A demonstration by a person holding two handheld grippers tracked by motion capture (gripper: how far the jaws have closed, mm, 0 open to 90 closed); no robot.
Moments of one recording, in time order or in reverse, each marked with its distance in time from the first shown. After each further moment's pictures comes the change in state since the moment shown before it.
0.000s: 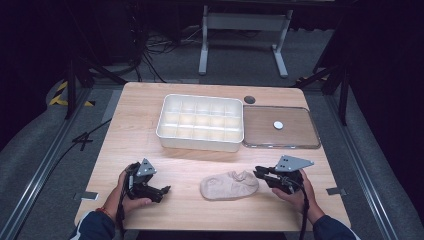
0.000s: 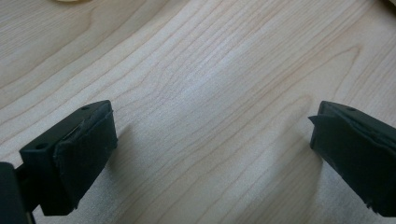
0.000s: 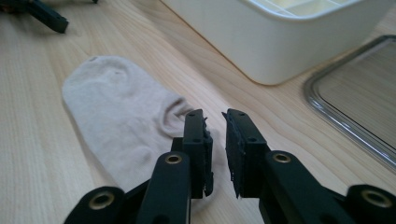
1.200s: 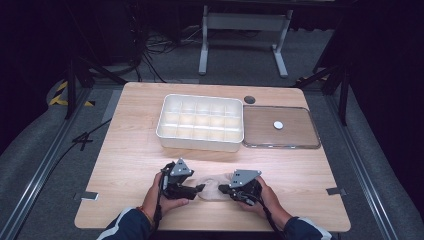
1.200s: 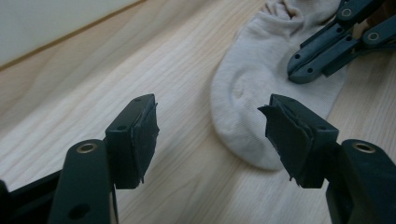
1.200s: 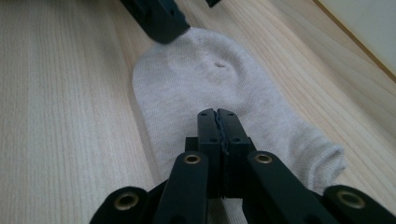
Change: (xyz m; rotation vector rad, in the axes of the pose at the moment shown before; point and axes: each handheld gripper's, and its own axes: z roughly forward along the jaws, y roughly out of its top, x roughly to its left) left arm -0.073 0.059 0.035 -0.081 -0.195 0.031; right arm 0.068 0.017 0.081 0.152 0.140 -0.154
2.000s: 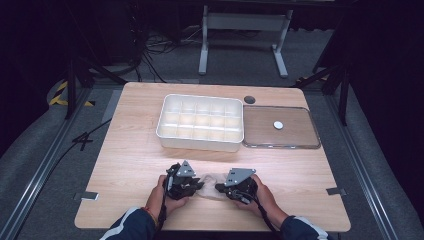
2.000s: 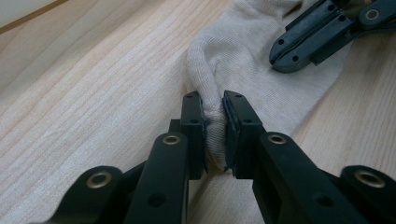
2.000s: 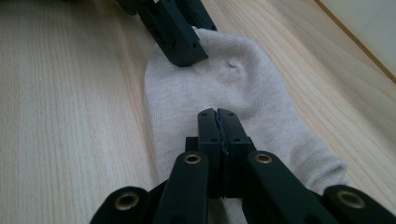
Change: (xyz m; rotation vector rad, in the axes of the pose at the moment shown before) left arm -0.001 0.000 0.006 0.062 -0.015 0.011; right arm 0.001 0.011 0.009 0.025 -0.004 0.006
